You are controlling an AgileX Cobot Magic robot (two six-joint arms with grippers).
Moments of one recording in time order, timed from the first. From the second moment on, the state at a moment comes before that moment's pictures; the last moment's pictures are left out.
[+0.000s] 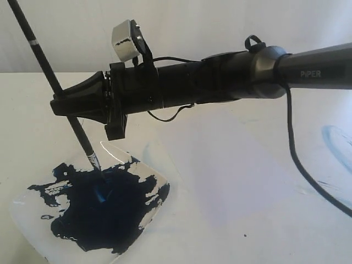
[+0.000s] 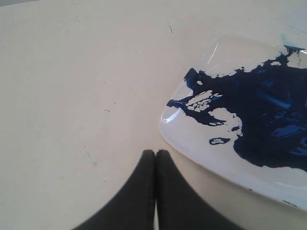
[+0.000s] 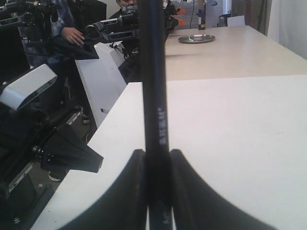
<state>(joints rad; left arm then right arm) -0.13 0.00 0.03 -0.05 0.44 0.13 0.71 2.02 -1.42 1.72 1.21 -2.07</state>
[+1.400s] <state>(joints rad) -0.13 0.00 0.03 -0.05 0.44 0.13 0.69 2.01 -1.40 1.74 1.21 -2.03</state>
